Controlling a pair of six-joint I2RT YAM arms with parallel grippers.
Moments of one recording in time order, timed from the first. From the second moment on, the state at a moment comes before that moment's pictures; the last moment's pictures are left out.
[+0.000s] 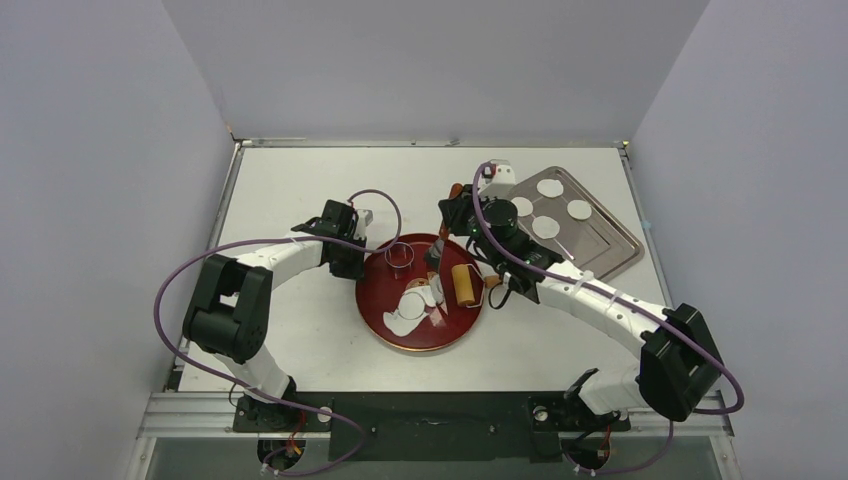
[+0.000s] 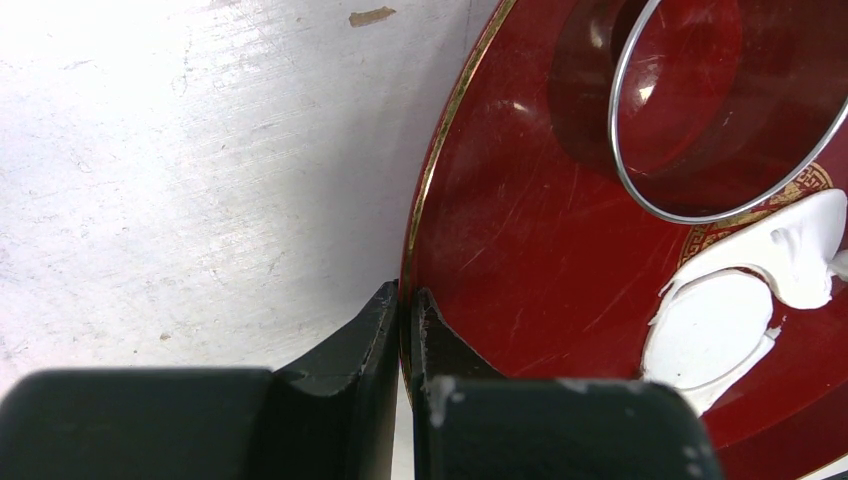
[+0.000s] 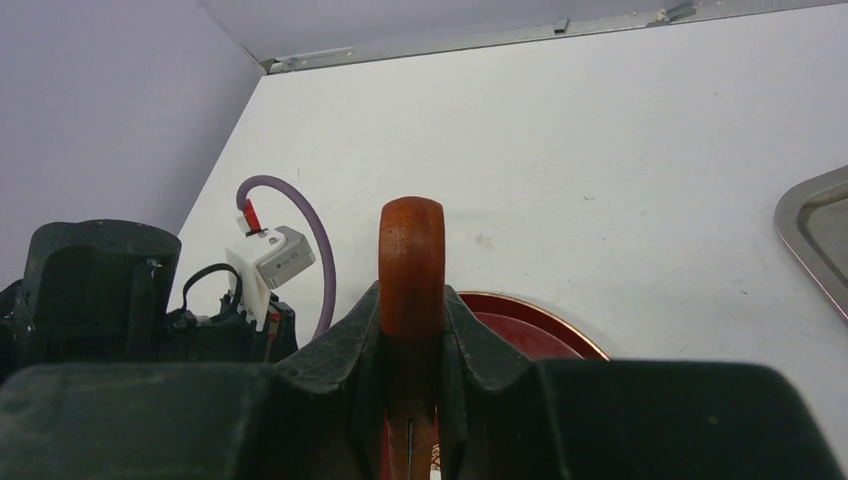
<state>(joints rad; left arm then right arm) -0.35 1.68 0.97 -0.43 0.13 -0.18 0.71 1.36 0.93 0.24 0.27 0.51</state>
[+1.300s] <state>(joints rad) -0.35 1.67 0.97 -0.43 0.13 -0.18 0.74 1.21 0.87 0.15 0.20 0.53</state>
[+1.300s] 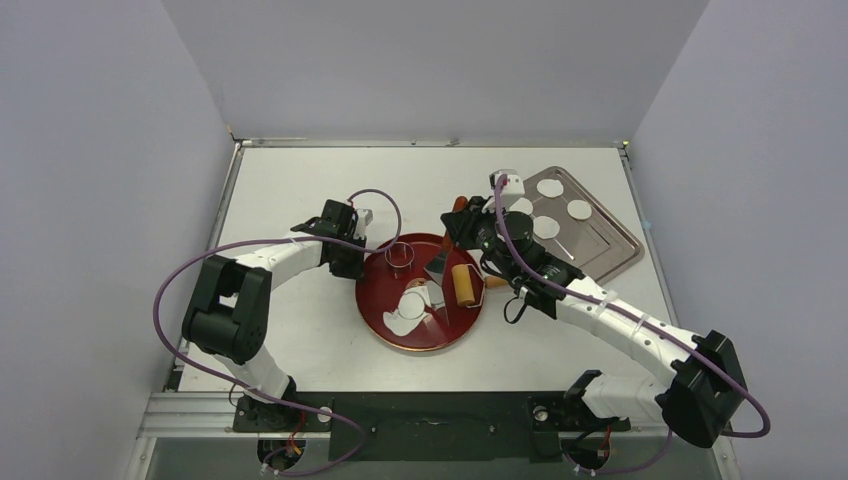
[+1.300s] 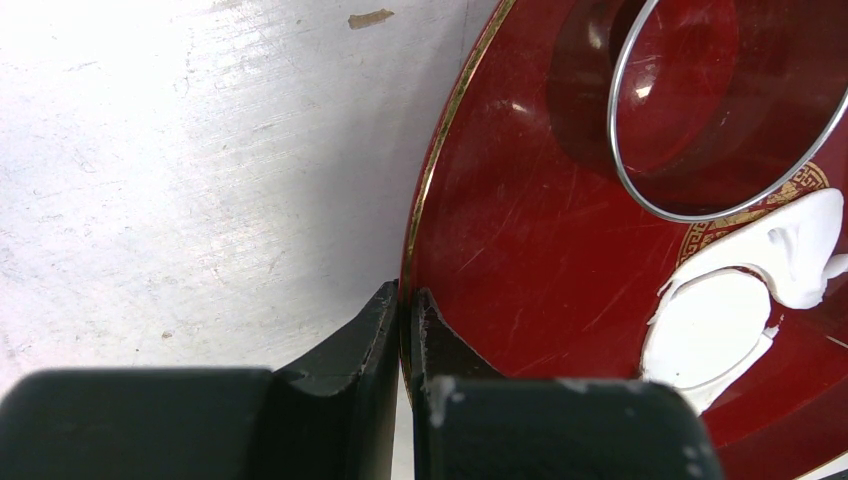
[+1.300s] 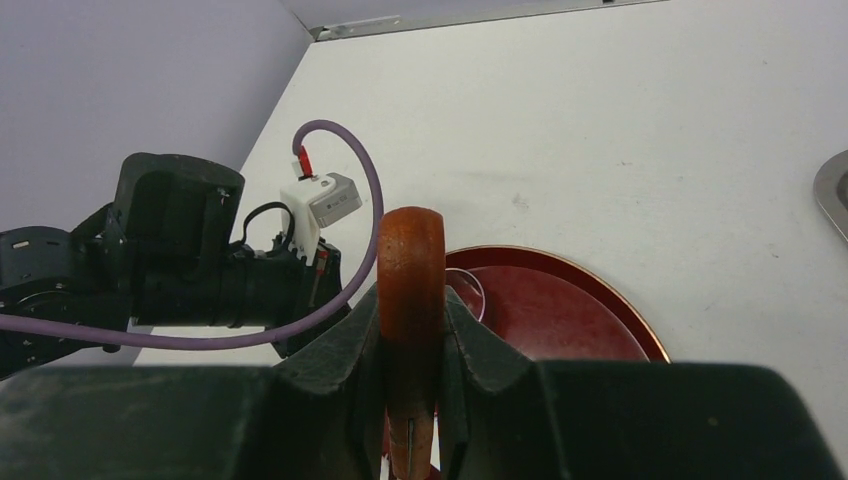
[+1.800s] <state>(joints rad) -0.35 1.67 0.97 -0.43 0.13 -0.18 0.75 1.26 0.85 0.18 0.20 0.55</state>
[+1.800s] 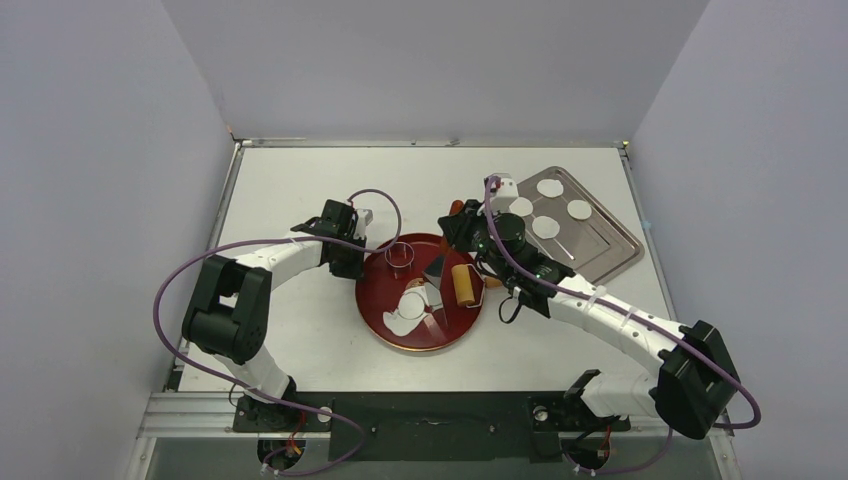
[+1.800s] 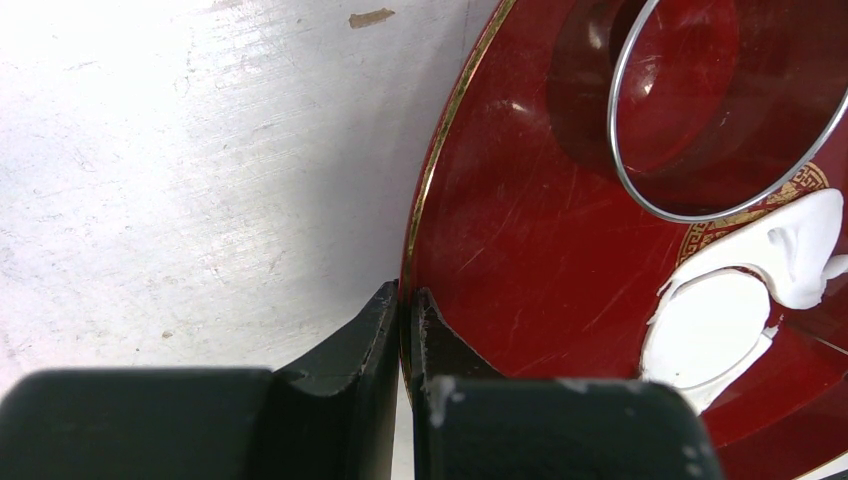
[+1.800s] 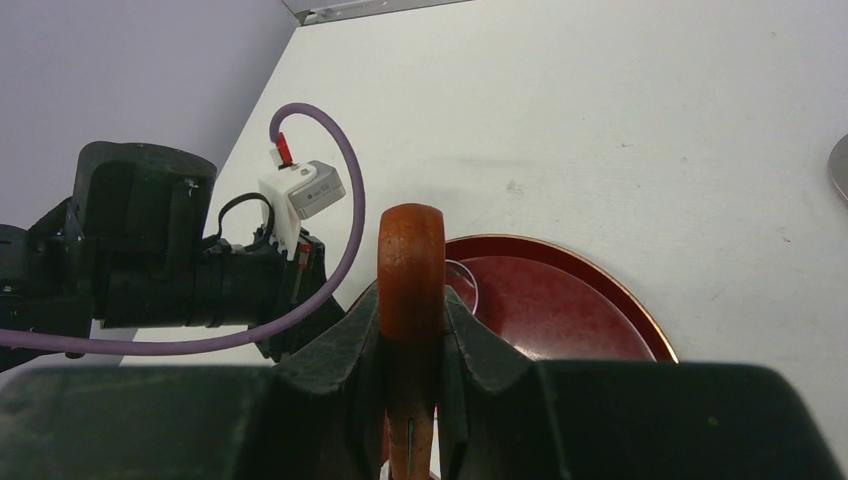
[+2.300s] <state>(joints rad) -0.35 1.67 0.97 -0.43 0.13 -0.18 0.75 1.30 0.83 0.28 0.28 0.55</state>
